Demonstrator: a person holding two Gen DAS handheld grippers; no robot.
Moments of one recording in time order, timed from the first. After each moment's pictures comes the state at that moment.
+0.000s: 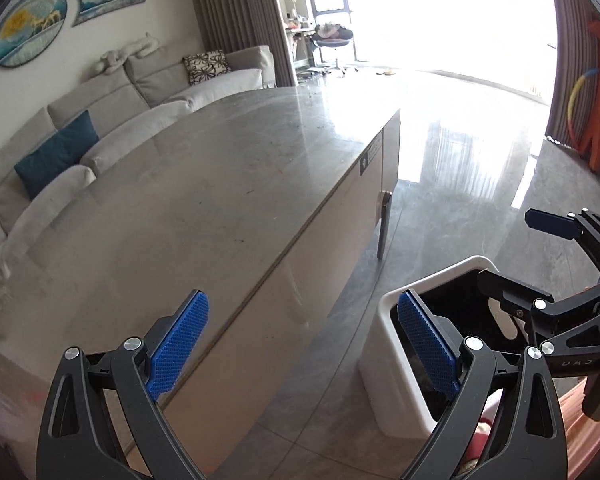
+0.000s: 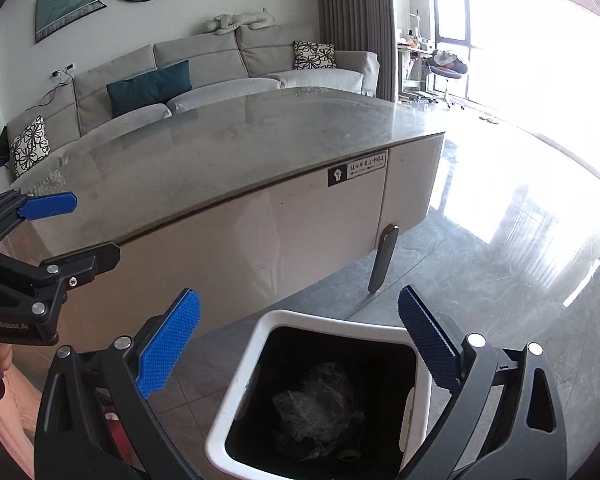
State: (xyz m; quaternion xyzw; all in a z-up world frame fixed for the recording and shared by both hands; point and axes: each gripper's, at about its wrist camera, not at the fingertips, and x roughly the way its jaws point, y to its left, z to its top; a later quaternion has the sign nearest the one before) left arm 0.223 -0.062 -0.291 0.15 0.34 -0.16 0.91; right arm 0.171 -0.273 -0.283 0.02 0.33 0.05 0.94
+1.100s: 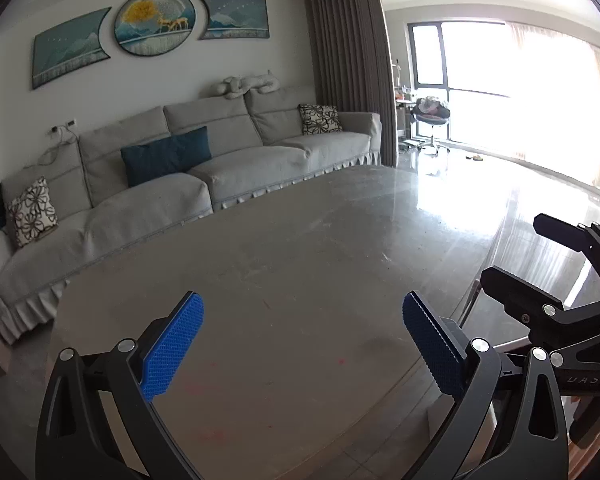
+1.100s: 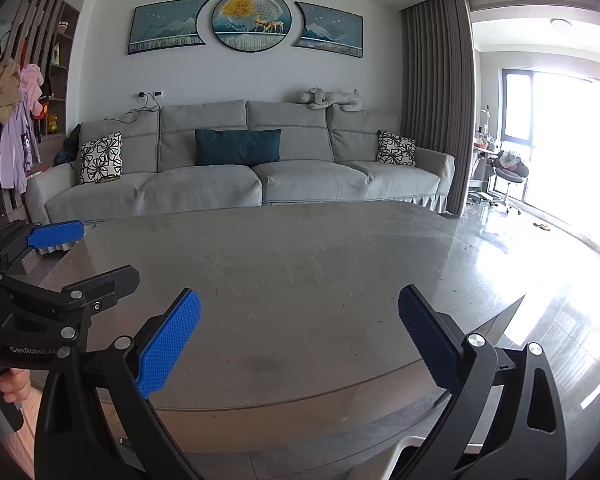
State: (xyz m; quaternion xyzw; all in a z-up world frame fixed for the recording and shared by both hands) left arm 0.181 0.130 -0.169 0.07 0.24 -0.02 0.97; right arm 0.186 -0.084 -0.151 -0.05 0.19 0.15 0.97
